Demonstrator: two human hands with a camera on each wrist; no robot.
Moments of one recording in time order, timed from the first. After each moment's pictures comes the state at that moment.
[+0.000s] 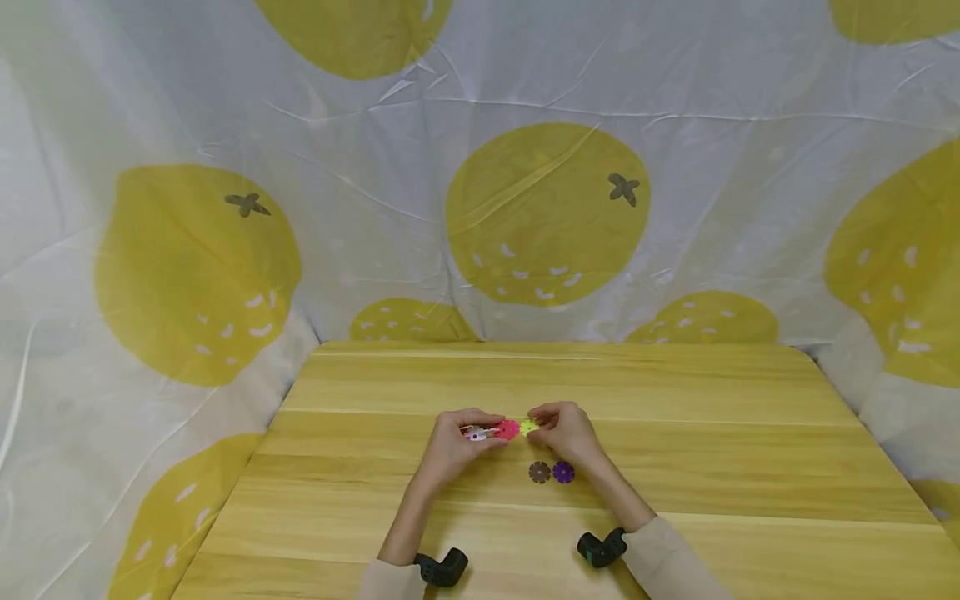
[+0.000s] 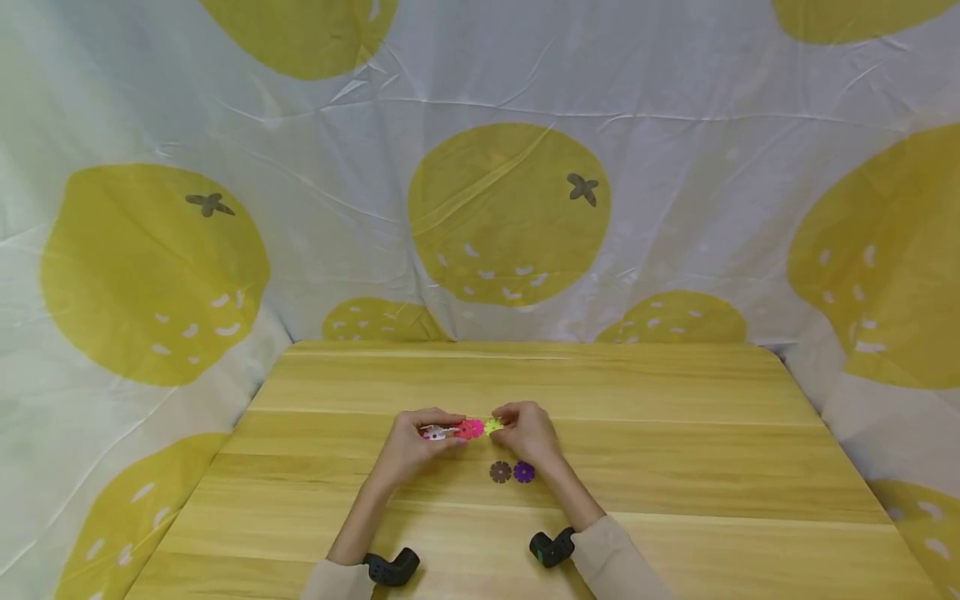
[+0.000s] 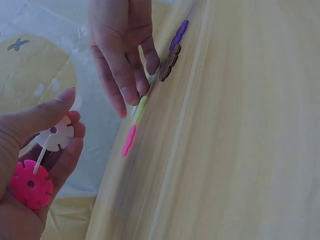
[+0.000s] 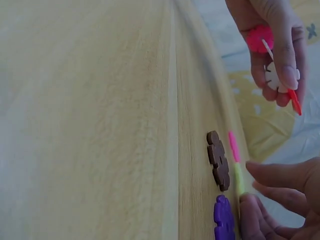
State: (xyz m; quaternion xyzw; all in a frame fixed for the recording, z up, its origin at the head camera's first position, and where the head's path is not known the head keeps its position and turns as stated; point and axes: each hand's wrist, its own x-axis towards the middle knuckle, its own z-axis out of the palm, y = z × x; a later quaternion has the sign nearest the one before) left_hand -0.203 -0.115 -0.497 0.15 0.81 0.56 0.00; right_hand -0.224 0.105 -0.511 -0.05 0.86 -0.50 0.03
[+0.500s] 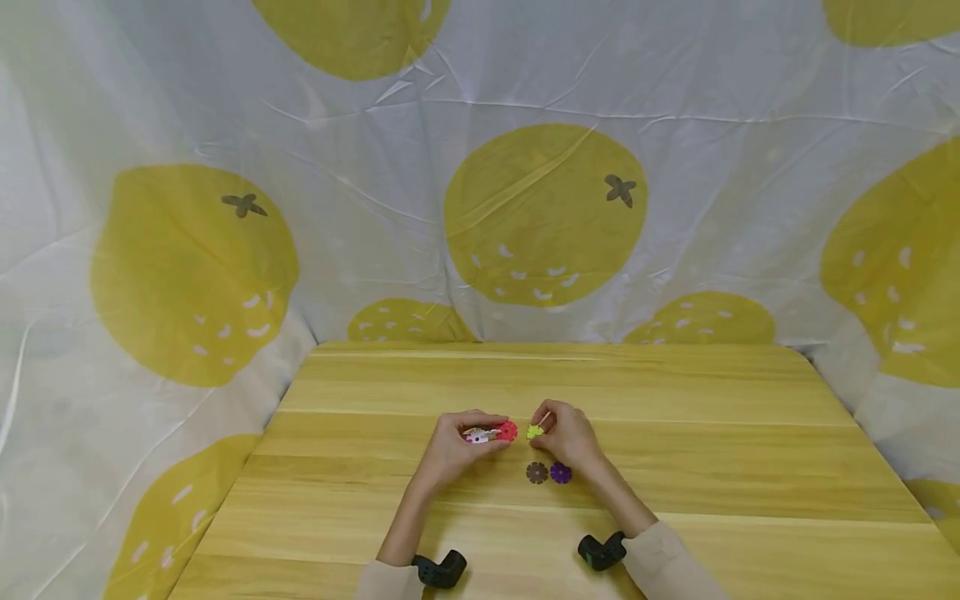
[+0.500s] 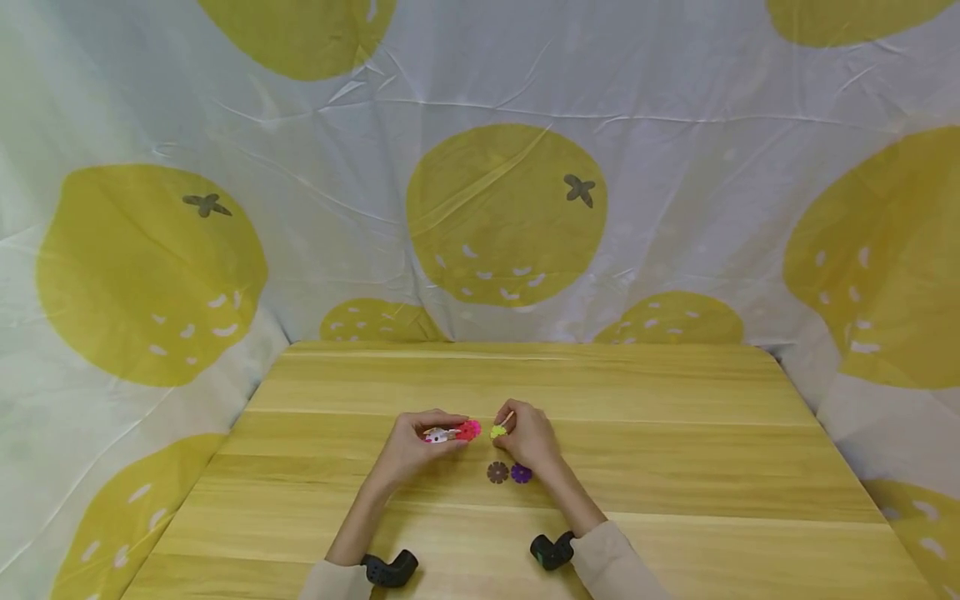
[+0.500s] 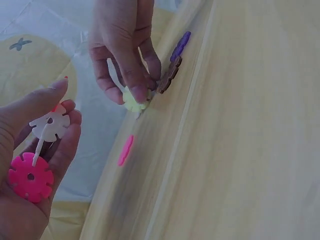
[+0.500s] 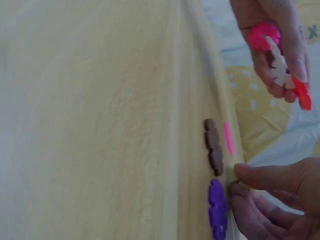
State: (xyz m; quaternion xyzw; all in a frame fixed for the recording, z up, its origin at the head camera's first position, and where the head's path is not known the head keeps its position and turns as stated) left_hand -0.203 -0.114 -0.498 0.16 0.79 0.59 0.04; right_hand -0.218 0.110 -0.505 -0.08 0.89 -0.45 0.02
